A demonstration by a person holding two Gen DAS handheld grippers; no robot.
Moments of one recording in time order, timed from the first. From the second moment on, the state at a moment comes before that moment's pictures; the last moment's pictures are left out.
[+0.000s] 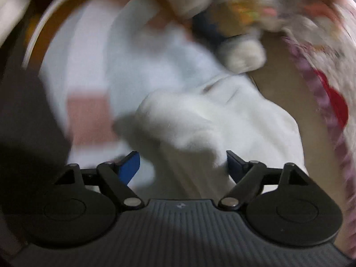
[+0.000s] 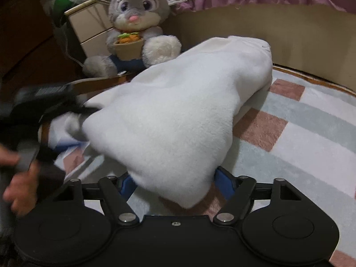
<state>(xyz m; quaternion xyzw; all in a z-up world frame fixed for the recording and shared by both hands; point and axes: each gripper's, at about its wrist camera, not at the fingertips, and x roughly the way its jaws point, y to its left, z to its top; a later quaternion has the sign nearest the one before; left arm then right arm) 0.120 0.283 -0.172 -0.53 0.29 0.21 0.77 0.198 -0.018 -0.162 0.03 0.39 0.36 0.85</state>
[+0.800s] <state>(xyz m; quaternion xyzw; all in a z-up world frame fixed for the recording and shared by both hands) 0.174 0.282 -0.138 -0.40 0.27 0.15 0.86 0.205 -0.050 -0.226 0.43 0.57 0.32 0.63</state>
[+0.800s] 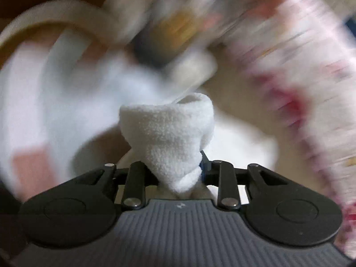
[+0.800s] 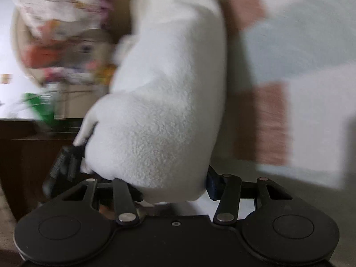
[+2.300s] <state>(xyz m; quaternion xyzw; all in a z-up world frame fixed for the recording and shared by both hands) 0.145 0.295 -0.102 -0.24 0.26 0.32 0.88 0.165 0.000 -0.141 0.05 0.45 0.33 0.83</state>
